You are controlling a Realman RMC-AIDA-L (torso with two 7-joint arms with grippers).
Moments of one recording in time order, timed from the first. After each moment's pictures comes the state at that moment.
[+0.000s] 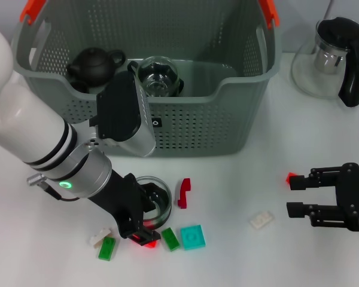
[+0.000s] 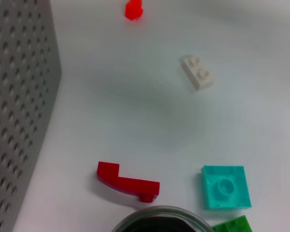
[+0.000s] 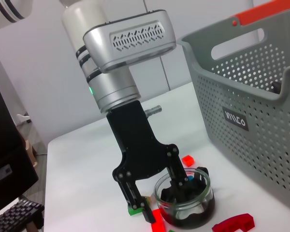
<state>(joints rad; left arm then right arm) -0.54 -2.18 1.41 1.24 2.54 1.55 -1.99 0.44 2.05 -0.72 -0.82 -2.09 -1.81 1.45</state>
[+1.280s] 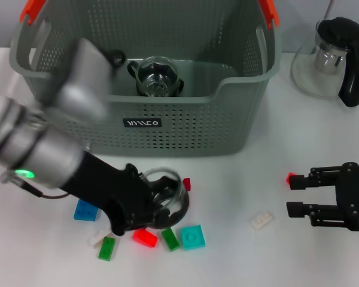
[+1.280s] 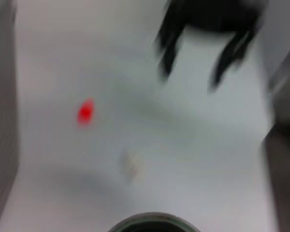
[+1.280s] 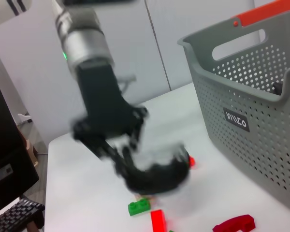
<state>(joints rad) -0.53 -2.16 1.08 1.28 2.29 1.85 -1.81 0.45 2.05 -0.72 -0.81 -2.09 -1.81 1.45</state>
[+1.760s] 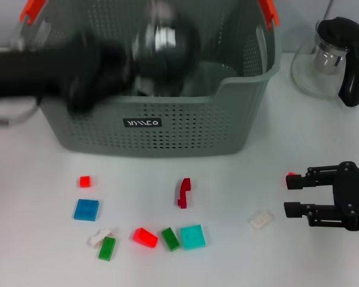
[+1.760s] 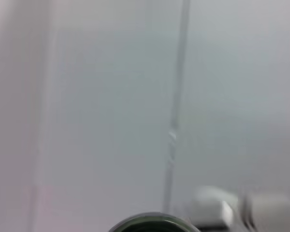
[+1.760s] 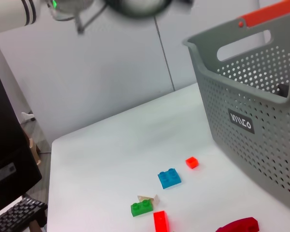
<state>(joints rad) -0.57 -2.08 0.63 1.03 1.69 2.03 -1.68 0.45 2.05 -0.73 -0.81 -2.09 -1.82 1.44</state>
